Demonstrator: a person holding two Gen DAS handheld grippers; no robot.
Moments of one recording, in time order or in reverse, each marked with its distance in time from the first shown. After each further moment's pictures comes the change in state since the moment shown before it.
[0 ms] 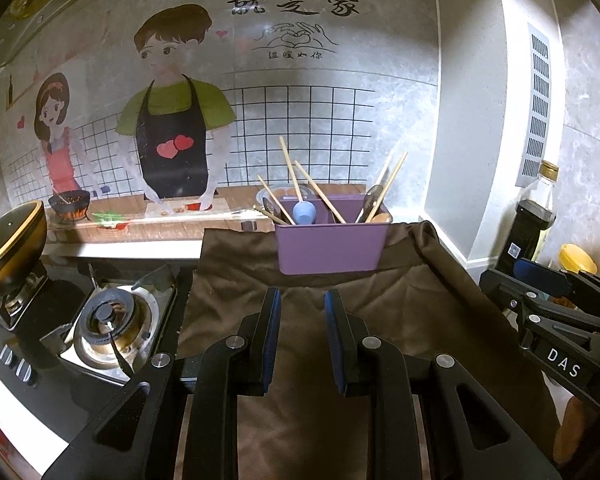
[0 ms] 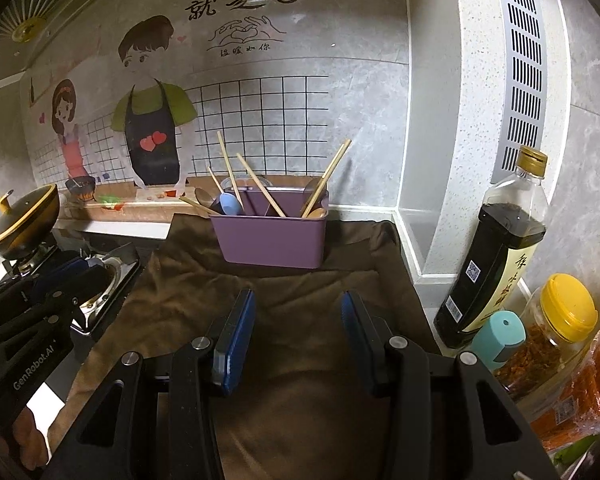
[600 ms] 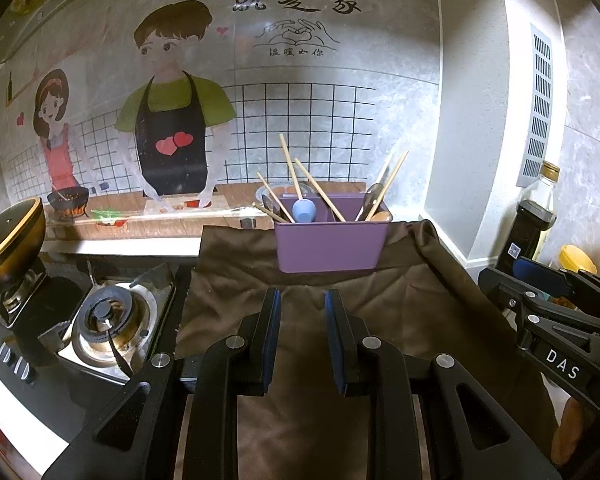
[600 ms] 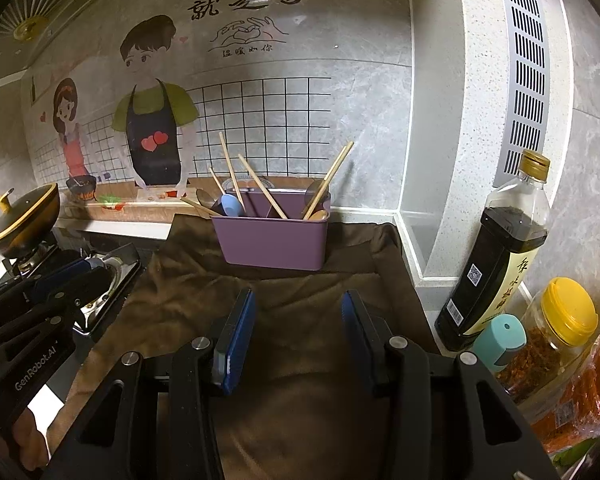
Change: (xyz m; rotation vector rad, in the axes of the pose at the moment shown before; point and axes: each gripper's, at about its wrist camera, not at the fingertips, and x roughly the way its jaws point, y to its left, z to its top) left arm 0.002 -0.001 0.002 -0.007 0.008 -0.001; right arm 0.000 0.002 0.000 0.001 0.002 0.000
